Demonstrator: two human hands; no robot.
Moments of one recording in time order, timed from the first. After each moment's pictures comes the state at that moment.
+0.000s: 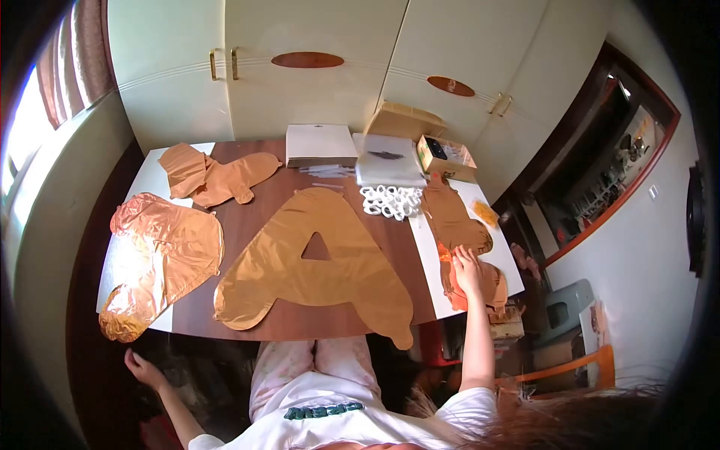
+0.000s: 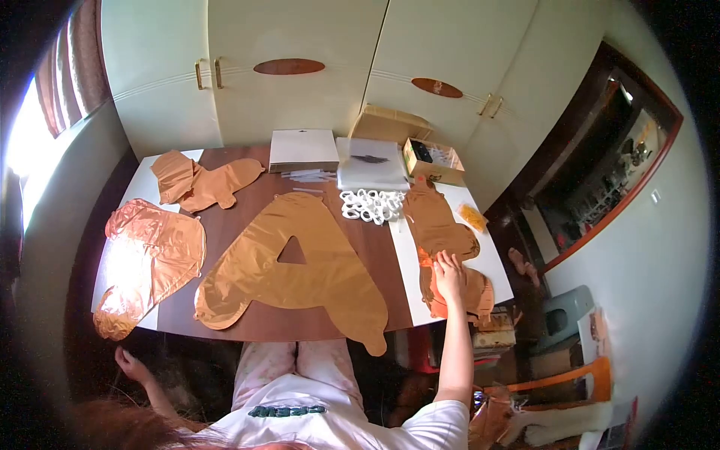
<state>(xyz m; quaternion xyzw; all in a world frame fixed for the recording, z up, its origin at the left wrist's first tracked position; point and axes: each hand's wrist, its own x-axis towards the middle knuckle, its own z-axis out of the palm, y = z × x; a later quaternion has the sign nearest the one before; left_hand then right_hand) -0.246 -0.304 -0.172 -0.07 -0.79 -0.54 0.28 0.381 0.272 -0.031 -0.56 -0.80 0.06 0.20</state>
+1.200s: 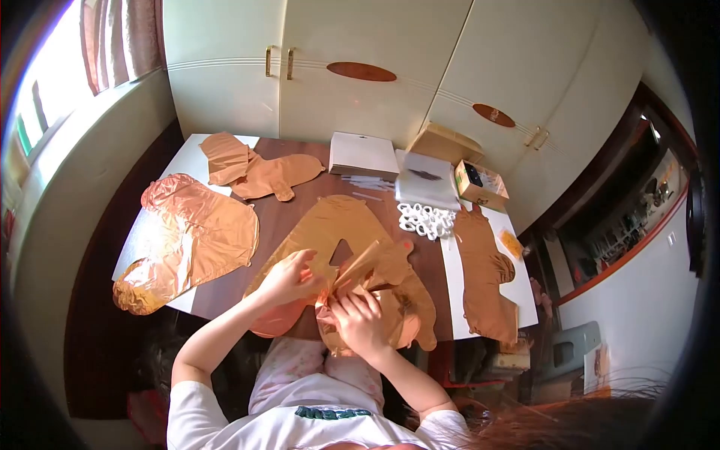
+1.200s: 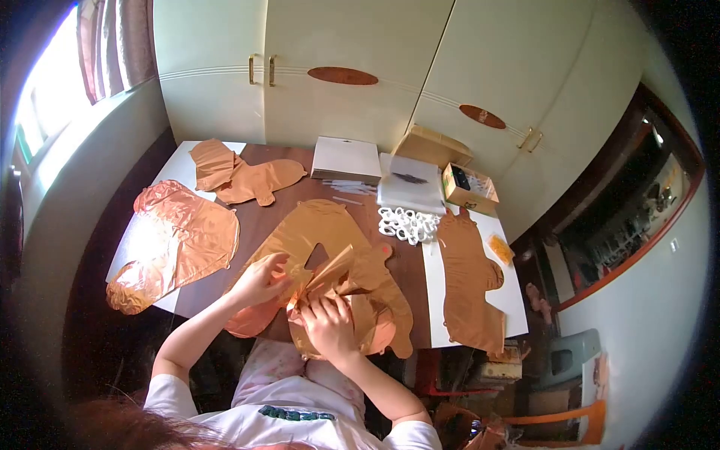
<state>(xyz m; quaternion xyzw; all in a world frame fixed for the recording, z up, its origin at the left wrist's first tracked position) -0.083 0.021 0.015 -0.61 -0.66 -0.39 -0.18 0.129 0.064 0.018 -0.19 -0.95 -0.01 0.26</state>
